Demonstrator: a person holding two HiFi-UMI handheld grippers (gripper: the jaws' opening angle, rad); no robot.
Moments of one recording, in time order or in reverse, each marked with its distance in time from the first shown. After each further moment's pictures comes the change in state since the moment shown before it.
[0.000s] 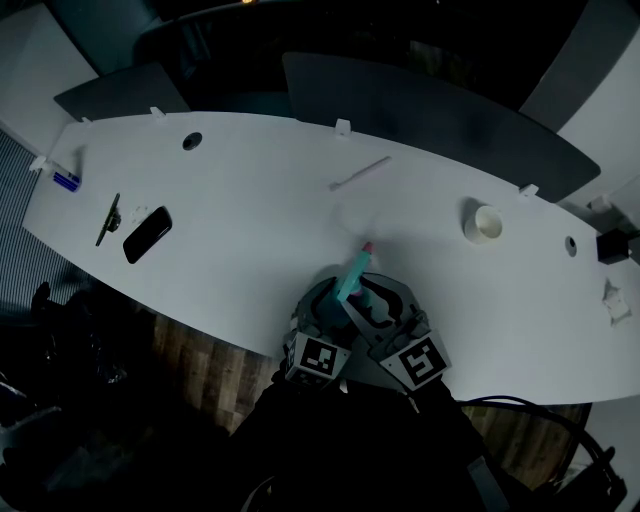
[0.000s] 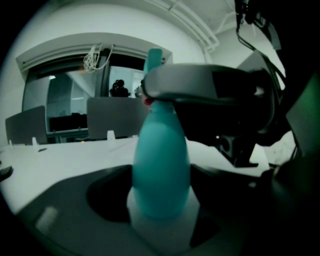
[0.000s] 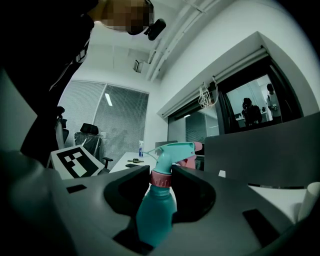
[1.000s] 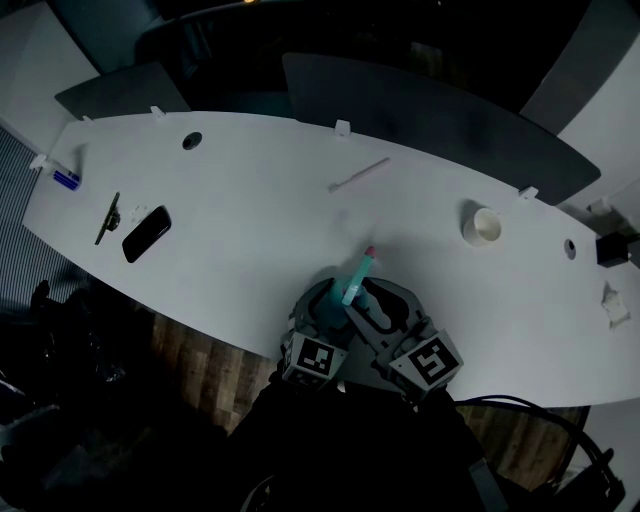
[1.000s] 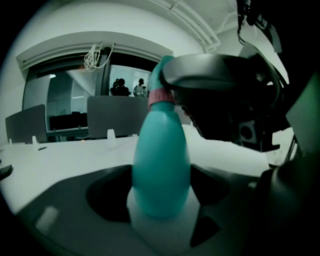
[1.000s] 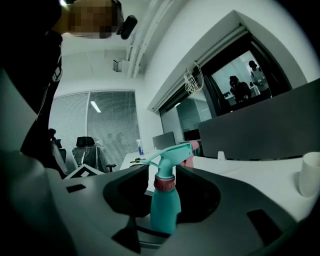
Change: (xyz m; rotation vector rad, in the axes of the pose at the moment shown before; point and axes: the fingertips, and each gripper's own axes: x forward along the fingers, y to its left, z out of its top) left arm -0.001 0.000 -0.002 -0.009 -0.003 -0.004; right arm -0.012 0.000 0.000 0.234 0.094 -0.007
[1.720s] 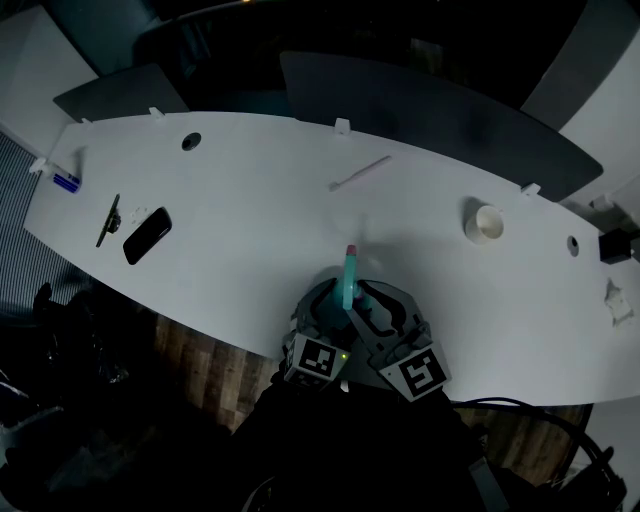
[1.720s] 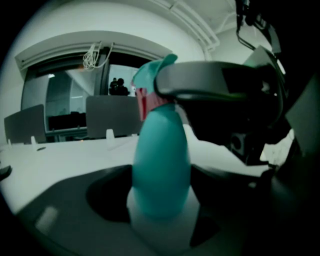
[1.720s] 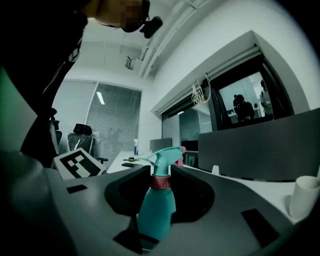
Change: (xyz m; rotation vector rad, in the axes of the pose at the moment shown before) left arm 0.000 -0.002 0.001 0.008 -0.001 -0.009; right arm 0.001 0.002 0.002 -0.193 -0.086 -0.063
